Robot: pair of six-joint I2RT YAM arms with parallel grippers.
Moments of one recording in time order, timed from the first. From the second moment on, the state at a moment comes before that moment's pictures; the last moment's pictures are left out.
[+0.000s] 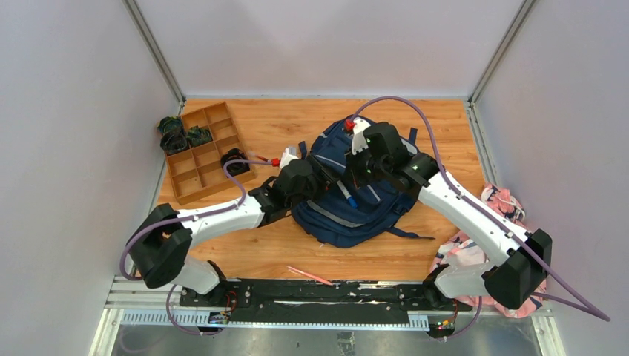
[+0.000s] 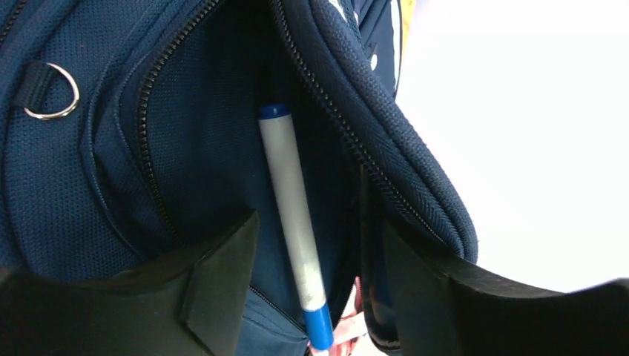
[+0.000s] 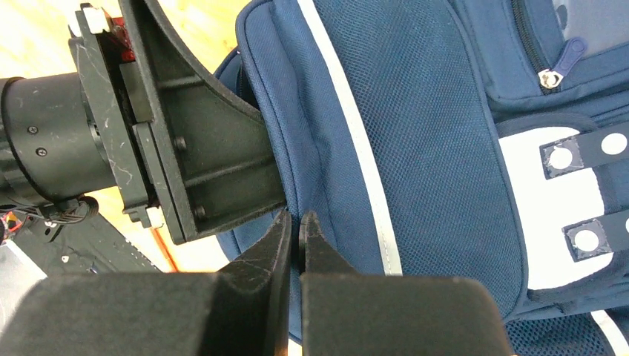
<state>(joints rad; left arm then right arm) -0.85 1.43 0.82 0.18 -0.21 -1.39 0.70 1.29 1.23 -0.61 -0.13 0.15</state>
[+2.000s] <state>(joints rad) -1.15 1.23 0.82 -0.59 -0.25 -0.84 0.70 1.33 1.23 -0.61 -0.15 0.15</state>
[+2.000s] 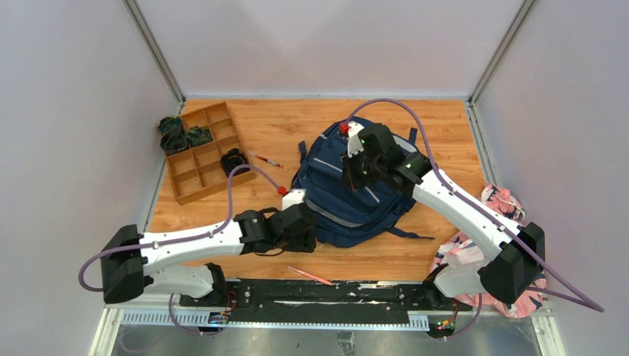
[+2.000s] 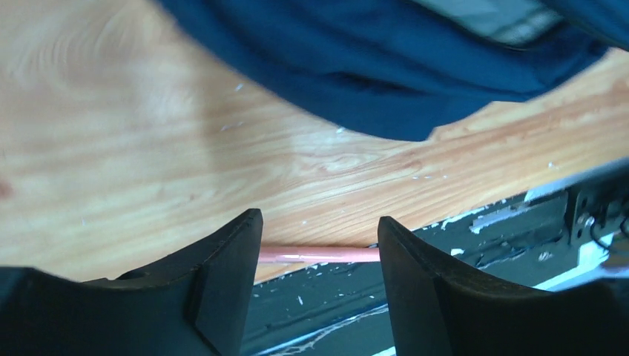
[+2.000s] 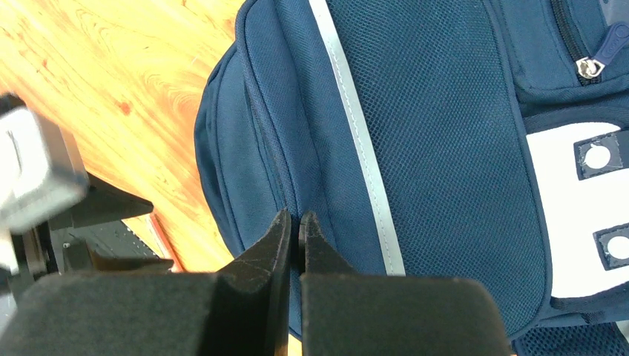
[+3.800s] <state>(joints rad) -1.33 1.66 1.02 -1.00 -0.27 -1.98 0.70 1.31 1.20 -0.60 -0.19 0.14</state>
